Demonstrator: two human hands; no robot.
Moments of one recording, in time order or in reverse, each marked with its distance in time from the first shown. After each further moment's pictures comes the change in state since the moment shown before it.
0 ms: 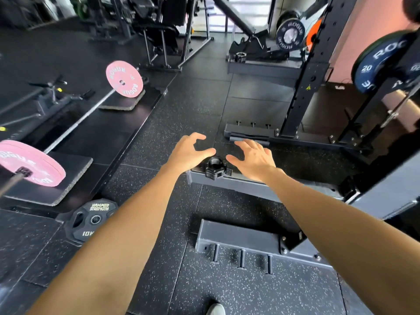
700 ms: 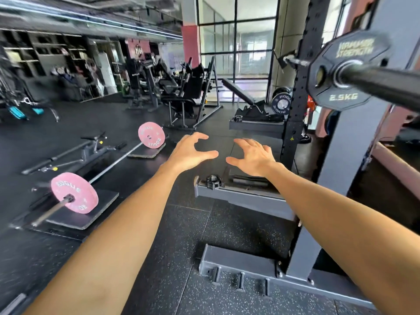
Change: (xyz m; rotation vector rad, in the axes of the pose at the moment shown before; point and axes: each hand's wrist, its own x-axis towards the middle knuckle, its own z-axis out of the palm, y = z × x) left_hand -0.297 0.147 -0.085 0.006 0.206 0.236; right_hand -0.277 -0.048 -0.177 -0.044 0.209 -0.155
